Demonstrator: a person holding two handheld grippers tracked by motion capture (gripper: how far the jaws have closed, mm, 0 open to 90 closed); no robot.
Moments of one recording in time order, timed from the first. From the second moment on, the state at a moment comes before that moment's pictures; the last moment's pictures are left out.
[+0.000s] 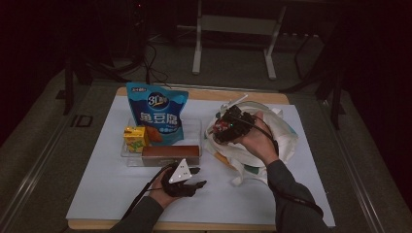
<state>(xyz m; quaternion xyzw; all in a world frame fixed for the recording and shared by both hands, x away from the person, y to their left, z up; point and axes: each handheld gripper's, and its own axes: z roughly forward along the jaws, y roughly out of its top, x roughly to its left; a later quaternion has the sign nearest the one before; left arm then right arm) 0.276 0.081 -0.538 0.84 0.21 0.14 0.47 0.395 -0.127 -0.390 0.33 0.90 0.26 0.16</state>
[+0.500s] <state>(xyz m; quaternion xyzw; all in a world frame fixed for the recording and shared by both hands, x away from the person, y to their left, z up) 0.276 0.081 -0.538 0.85 0.21 0.14 0.47 0.392 -0.118 -0.386 0.32 0.90 0.26 0.15</state>
